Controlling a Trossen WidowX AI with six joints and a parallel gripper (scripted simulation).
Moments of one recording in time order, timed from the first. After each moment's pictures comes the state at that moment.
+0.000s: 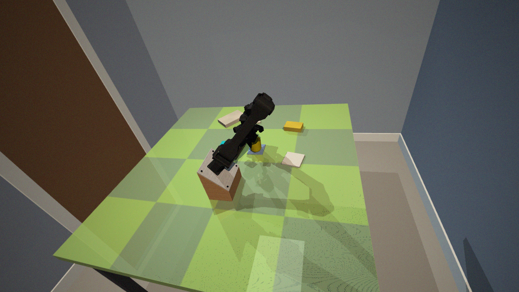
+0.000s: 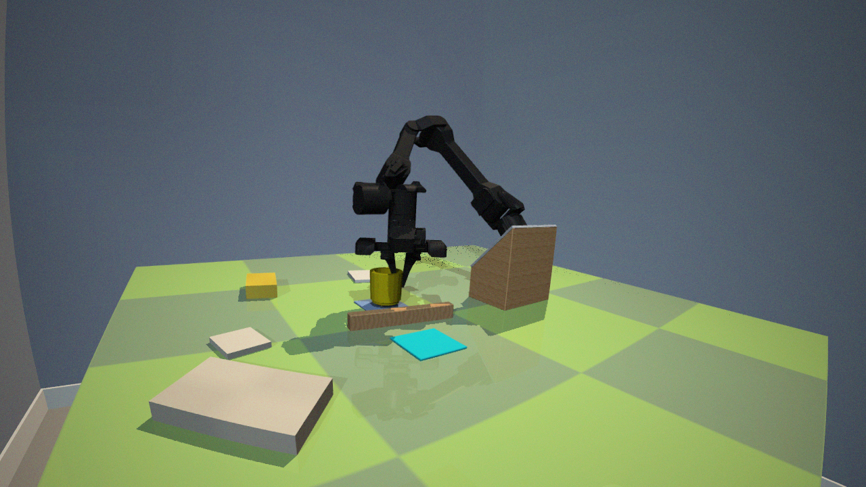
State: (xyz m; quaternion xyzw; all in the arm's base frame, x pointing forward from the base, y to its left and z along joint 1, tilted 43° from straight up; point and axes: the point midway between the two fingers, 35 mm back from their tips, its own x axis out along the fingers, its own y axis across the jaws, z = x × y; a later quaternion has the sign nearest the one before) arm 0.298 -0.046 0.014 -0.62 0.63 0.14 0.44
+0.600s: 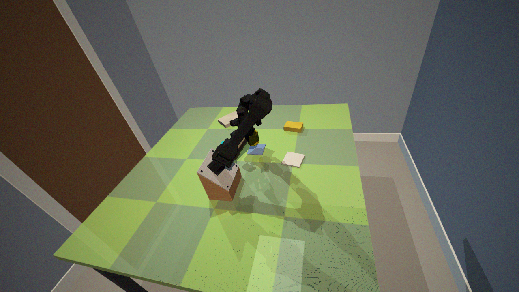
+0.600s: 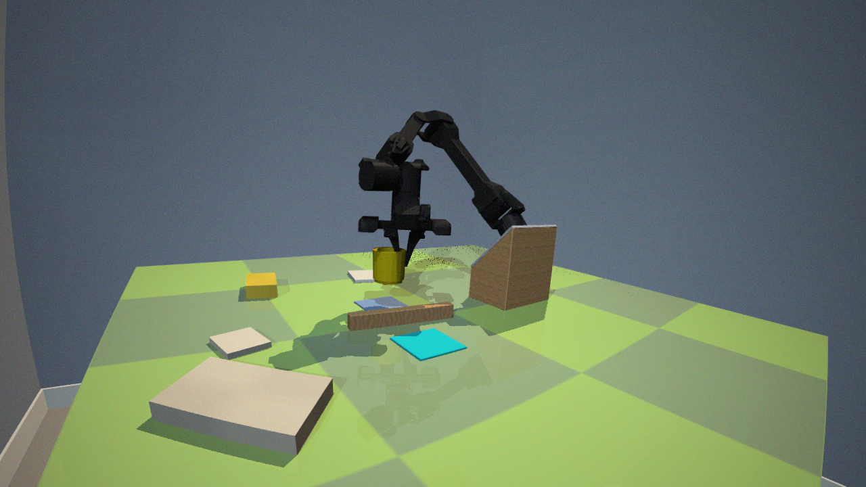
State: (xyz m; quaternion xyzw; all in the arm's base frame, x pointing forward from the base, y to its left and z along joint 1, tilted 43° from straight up) arm 0.287 -0.011 0.043 -0.62 0.63 0.15 0.43
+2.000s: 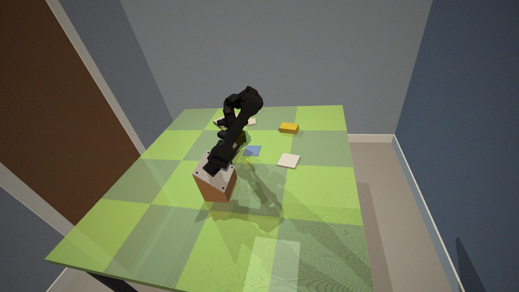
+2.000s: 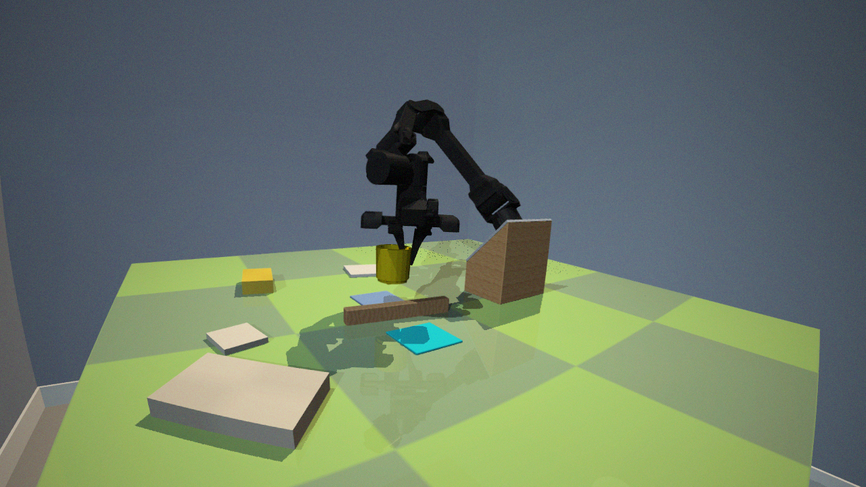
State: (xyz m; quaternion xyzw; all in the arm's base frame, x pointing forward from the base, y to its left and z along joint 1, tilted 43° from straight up) arm 0.289 0.032 0.011 -0.62 0.63 0.14 0.44
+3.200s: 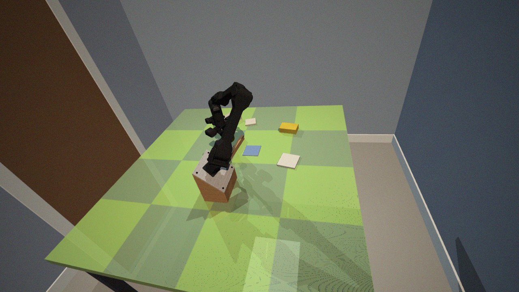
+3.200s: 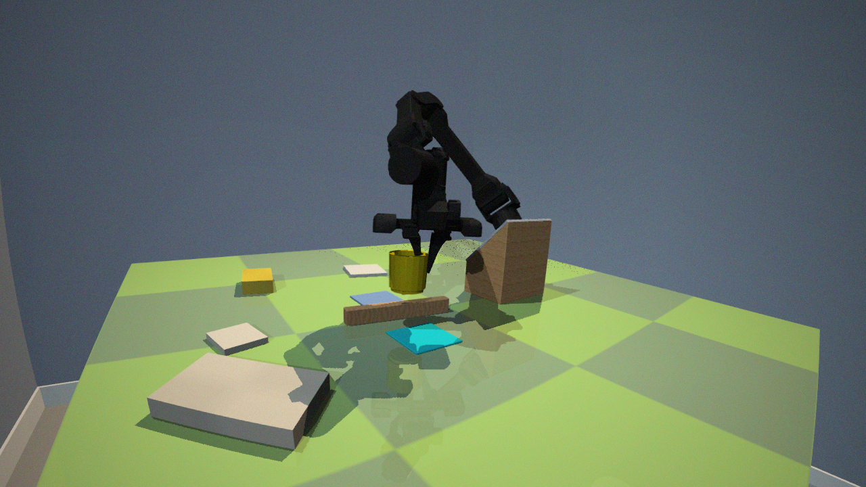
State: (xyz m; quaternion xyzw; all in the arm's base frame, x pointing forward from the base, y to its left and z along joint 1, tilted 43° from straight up) arm 0.293 0.095 -0.038 -0.62 0.63 0.15 0.44
